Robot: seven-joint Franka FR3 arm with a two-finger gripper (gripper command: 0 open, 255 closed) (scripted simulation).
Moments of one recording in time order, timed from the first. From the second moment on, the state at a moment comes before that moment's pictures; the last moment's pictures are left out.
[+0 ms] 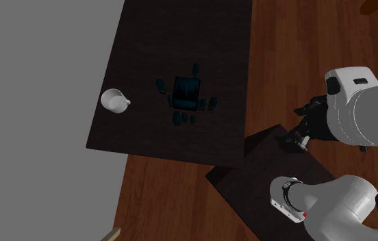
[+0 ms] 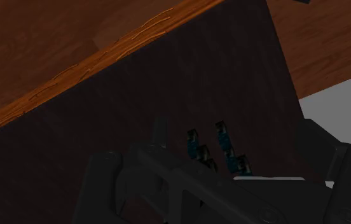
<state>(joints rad) 0.00 -0.80 0.03 -2.27 -0.01 1.61 -0.16</state>
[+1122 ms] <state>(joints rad) 0.06 -0.31 0.03 -2.09 0.08 1.96 -0.23</state>
